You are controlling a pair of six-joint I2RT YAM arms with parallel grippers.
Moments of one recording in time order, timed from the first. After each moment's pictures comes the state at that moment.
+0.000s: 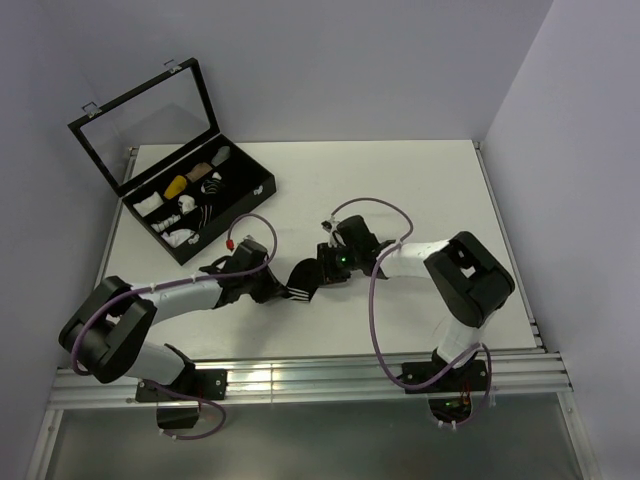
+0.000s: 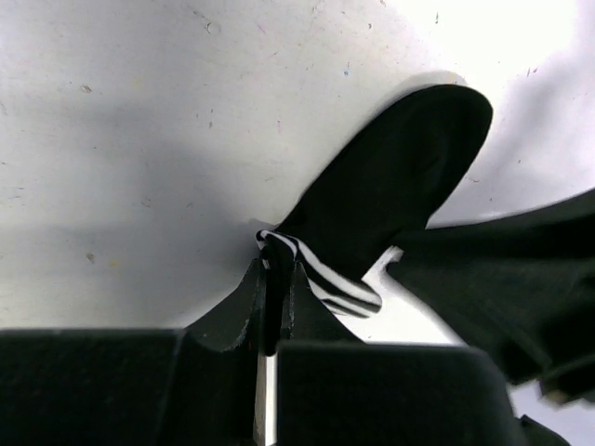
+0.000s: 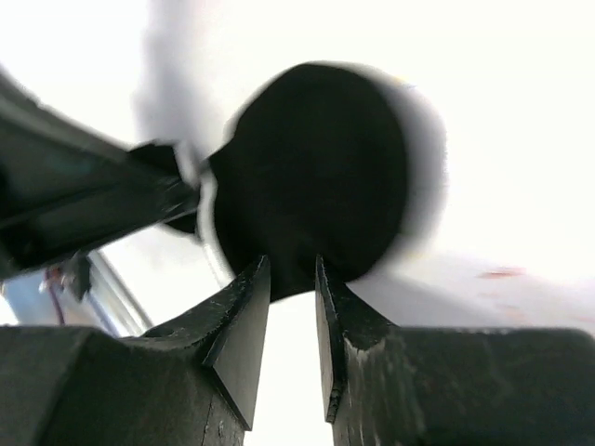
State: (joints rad) left arm -0.66 1.42 0.57 -0.05 0.04 -1.17; right arm 0.65 1.73 0.79 0.11 -0.49 0.55
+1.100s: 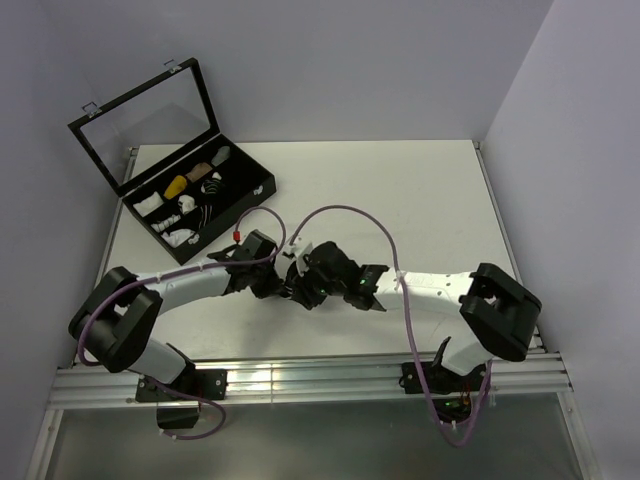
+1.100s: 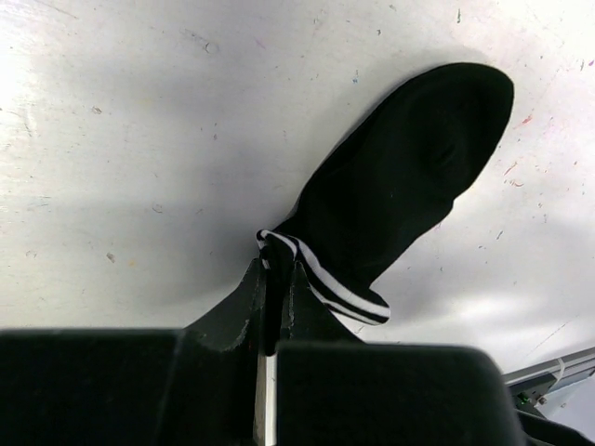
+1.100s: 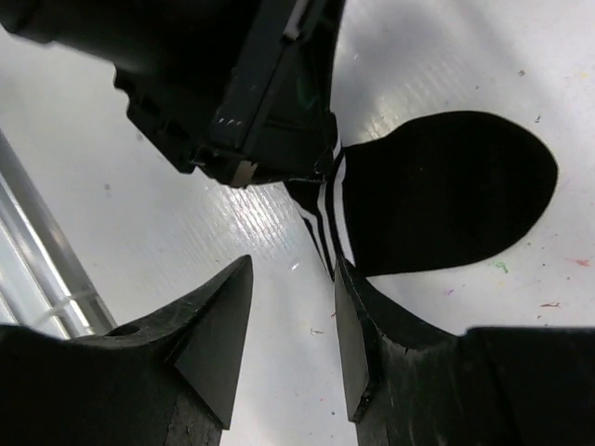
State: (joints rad) left arm -0.67 1.48 0.71 -0.25 0.00 -1.07; right arm 0.96 1.49 0.79 0.05 -0.11 0.16
